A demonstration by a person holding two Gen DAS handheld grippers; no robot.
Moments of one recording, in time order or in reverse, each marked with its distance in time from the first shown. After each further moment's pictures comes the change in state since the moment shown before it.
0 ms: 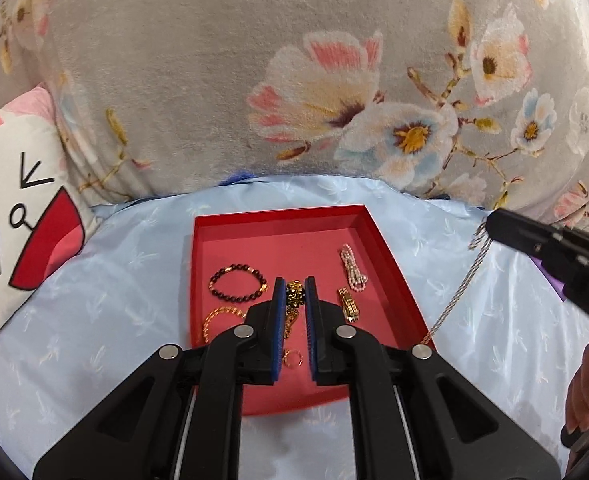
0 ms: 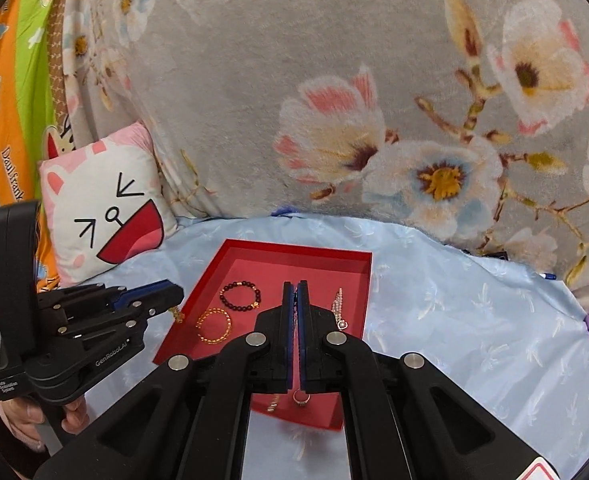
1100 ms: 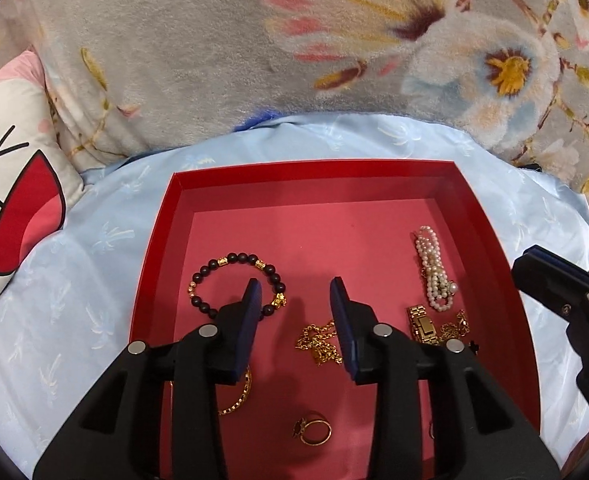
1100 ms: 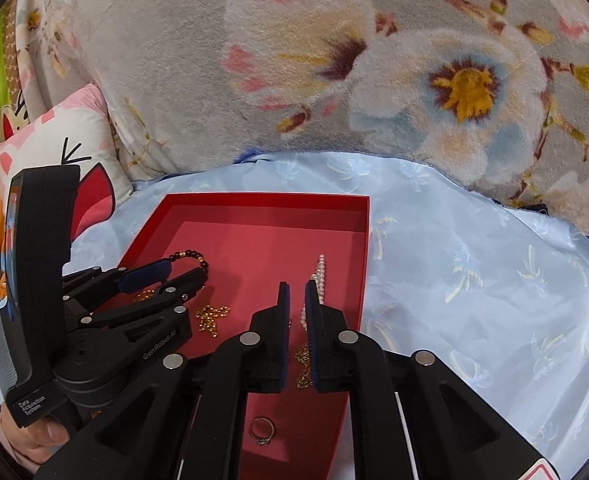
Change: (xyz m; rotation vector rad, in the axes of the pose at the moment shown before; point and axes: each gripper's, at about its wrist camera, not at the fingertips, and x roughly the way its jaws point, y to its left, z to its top) left arm 0.130 0.002 -0.007 -0.029 0.122 0.188; right arm 0.114 -0.030 -0.031 0.042 0.118 -0.014
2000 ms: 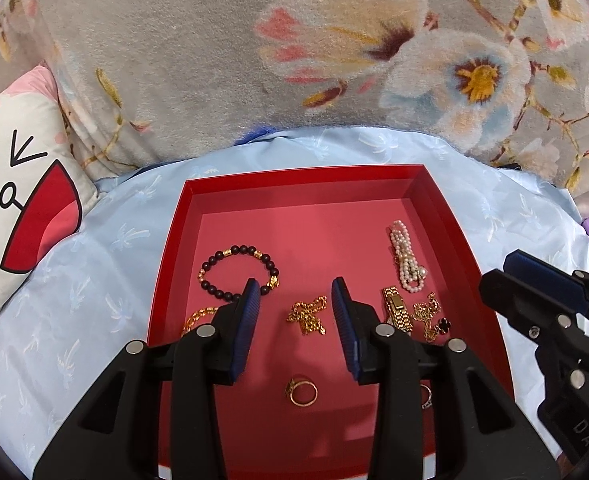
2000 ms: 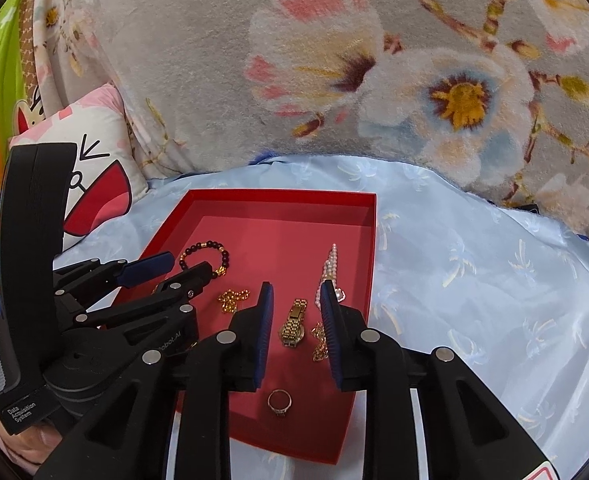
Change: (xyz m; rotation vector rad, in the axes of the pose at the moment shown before) left arm -0.041 -0.010 -0.012 0.016 -0.037 0.008; right arm -0.032 0.011 -0.014 -0.016 -0.015 0.009
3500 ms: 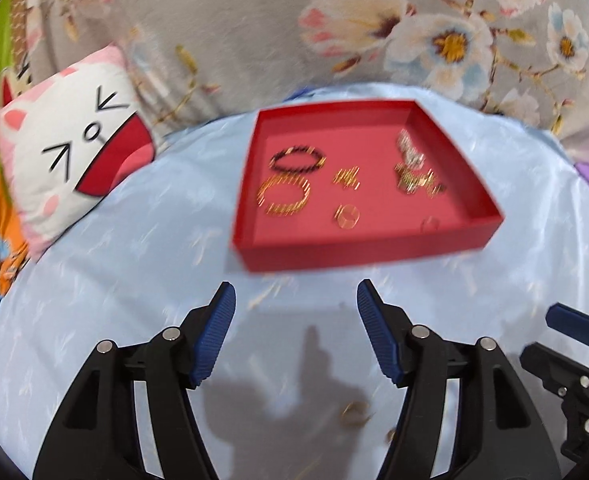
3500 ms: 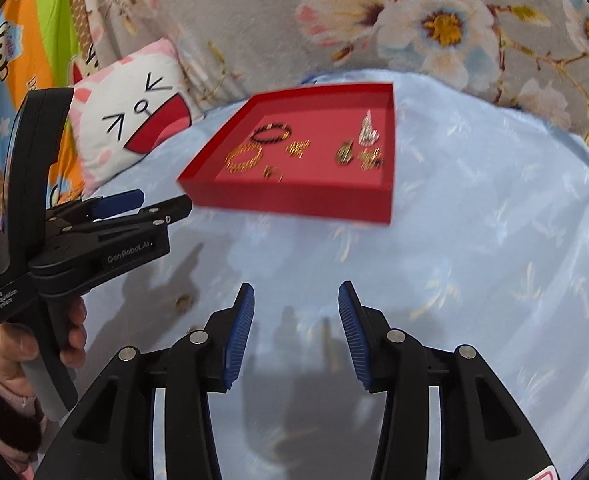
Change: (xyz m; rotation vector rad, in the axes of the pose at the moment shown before) left arm -0.104 0.022 -0.135 0.007 0.006 0.113; right arm -0.093 0.033 -0.155 0.006 0.110 0.110
